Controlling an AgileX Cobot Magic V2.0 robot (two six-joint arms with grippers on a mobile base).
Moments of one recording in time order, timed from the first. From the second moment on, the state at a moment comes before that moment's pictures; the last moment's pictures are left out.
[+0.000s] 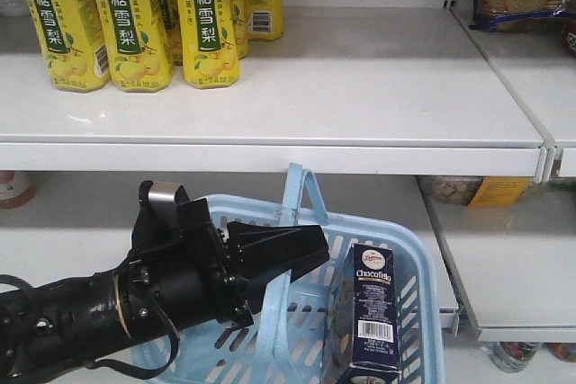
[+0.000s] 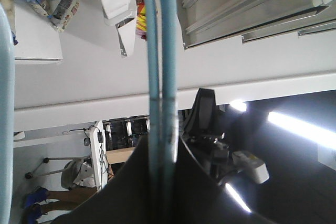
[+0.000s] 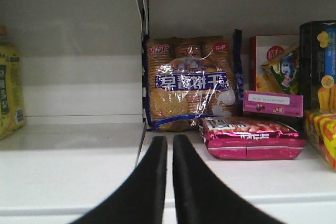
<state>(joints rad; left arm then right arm) -0.58 1.51 -0.54 0.71 -1.17 -1.97 -0.05 0.37 -0.44 0.27 -0.04 -0.25</state>
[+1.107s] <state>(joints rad) -0.58 1.51 -0.54 0.71 -1.17 -1.97 -0.05 0.81 -1.00 0.24 0.58 -0.30</state>
